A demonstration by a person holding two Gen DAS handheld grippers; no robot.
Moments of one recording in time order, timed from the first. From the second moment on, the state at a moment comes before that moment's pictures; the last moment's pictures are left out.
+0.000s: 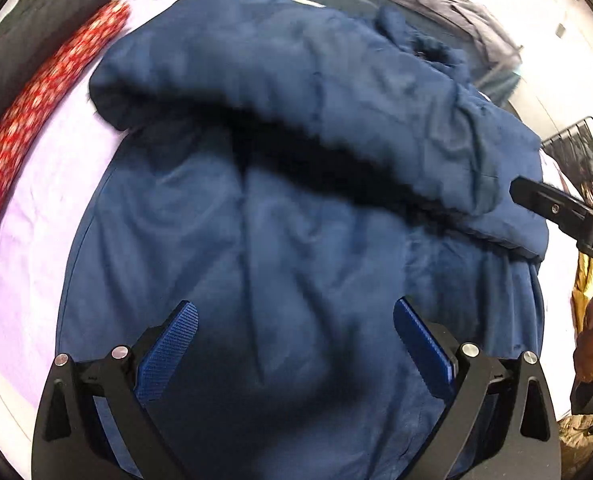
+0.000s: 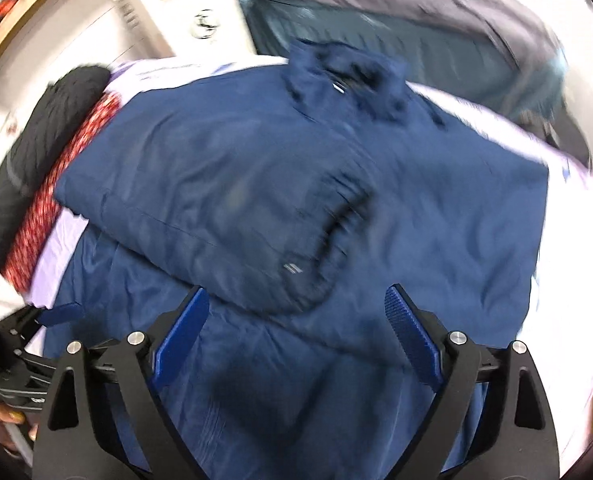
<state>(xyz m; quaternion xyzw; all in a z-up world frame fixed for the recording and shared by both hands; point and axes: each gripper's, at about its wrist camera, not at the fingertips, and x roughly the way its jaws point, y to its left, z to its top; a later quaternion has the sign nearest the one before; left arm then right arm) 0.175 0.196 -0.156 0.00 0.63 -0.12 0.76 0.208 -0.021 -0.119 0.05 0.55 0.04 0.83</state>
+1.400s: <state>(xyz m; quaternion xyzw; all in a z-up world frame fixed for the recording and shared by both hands) 0.091 0.286 -0.158 0.03 0.66 -0.09 0.75 0.040 -0.068 -0.169 0.08 0.69 0.03 0.72</state>
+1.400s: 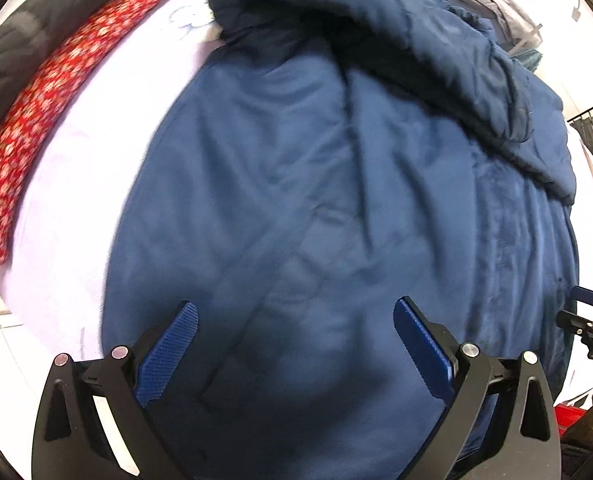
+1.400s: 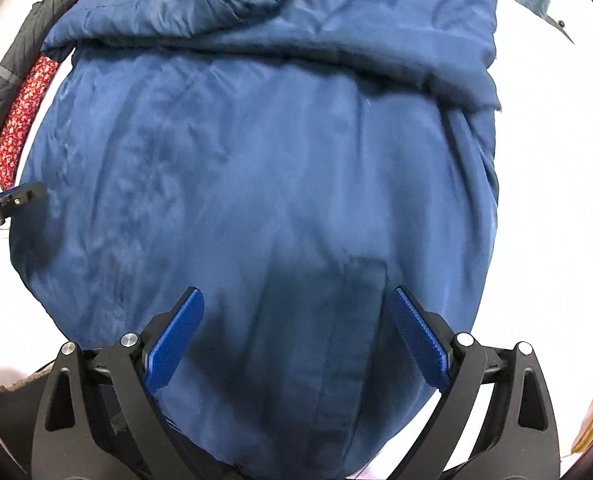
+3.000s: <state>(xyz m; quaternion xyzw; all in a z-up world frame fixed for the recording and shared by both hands) 0.026 0.476 -0.185 -0.11 0.71 -0.12 0.69 -0.097 -0.157 -0.232 0.40 0.67 0.13 0.61</state>
